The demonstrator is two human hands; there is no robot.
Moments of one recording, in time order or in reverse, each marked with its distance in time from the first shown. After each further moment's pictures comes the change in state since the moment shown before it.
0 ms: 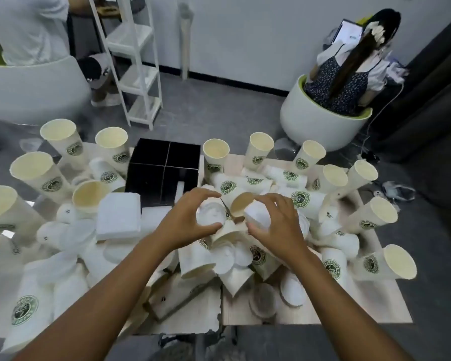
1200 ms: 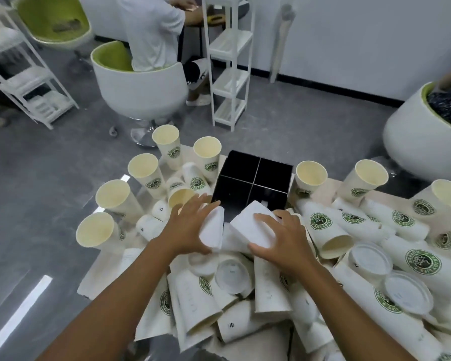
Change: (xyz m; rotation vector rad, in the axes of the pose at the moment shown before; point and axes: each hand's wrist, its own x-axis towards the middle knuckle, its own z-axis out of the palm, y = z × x) left_hand -0.060 -0.117 -0.126 0.559 -0.191 -0.496; right_hand 0.079 -0.118 0.113 0.037 -0.494 -0.072
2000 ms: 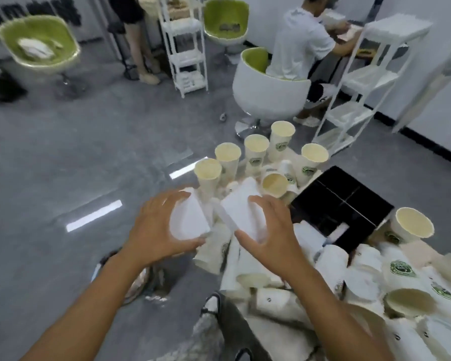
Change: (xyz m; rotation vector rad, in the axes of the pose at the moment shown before) left_hand -0.307 -0.017 0.022 -0.306 0.728 -0.577; right_hand -0.076 -0.158 0.042 0.256 -0.169 -0.698
